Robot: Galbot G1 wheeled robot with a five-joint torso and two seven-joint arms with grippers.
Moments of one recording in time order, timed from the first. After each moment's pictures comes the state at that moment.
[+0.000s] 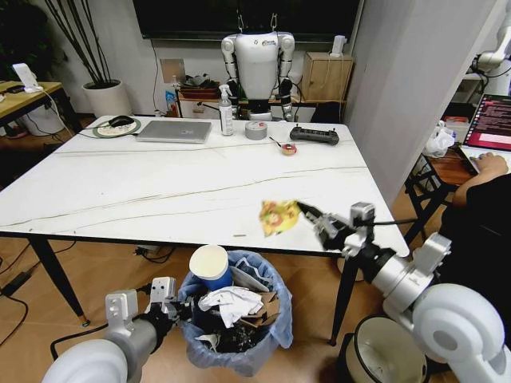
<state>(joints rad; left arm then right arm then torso) 1.63 -0.99 -0.51 -2.45 -1.12 0.74 -0.55 -1.34 0.94 0.43 2.43 0.92 -0.43 -0.12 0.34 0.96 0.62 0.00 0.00</state>
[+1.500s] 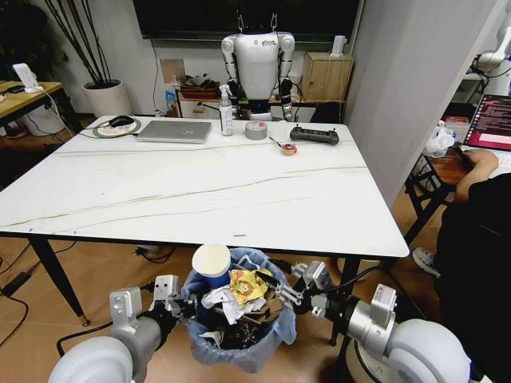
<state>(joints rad) 1.62 -1.01 -0.49 -2.46 -1.12 0.74 -0.57 -1.44 0.92 0.35 2.37 0.53 -0.37 -0.30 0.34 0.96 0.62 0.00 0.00</state>
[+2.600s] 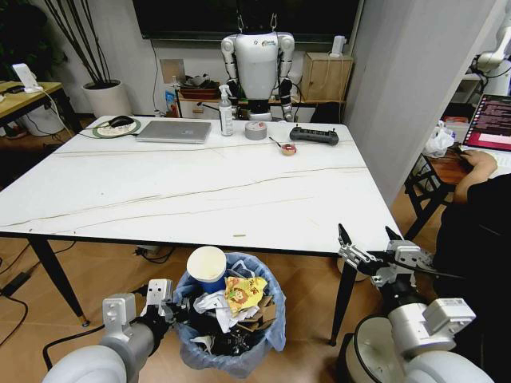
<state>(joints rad) 1.67 -1.01 -0.53 -2.47 -1.01 0.74 -0.51 -1.69 1.37 0.53 2.50 0.24 -0.29 0.14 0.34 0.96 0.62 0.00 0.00</state>
